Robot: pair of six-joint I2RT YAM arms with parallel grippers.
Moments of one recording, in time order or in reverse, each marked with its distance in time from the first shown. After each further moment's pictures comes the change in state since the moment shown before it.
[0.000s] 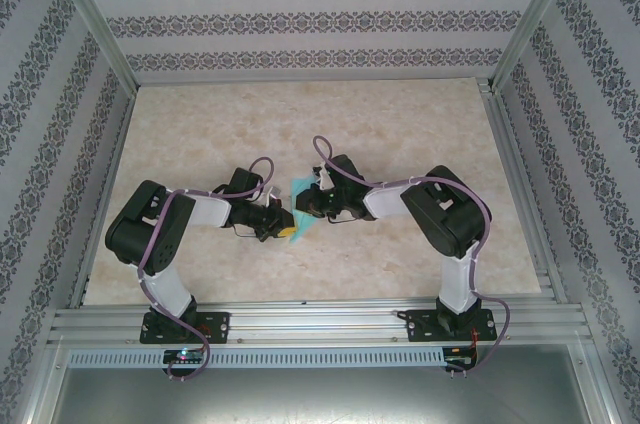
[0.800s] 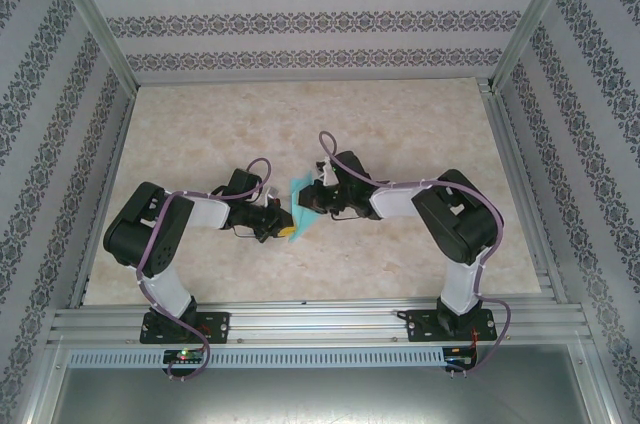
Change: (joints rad) left arm 0.000 -0.015 -0.020 0.028 -0.021 -0.074; right arm -0.004 -0.078 -0.027 -0.002 -0.019 -0.012
